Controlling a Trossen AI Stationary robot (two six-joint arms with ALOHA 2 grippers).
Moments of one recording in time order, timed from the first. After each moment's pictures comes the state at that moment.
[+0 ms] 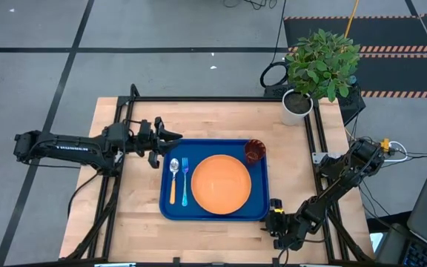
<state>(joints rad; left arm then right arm) 0.08 0.83 0.43 0.54 0.05 -0.23 0.91 1.68 0.68 -0.05 0.48 0.84</state>
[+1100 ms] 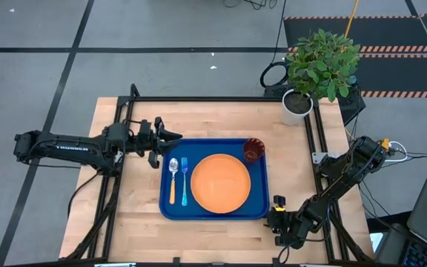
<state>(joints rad) 0.08 0.83 0.43 0.54 0.05 -0.23 0.91 1.63 0.68 -0.14 0.49 0.89</state>
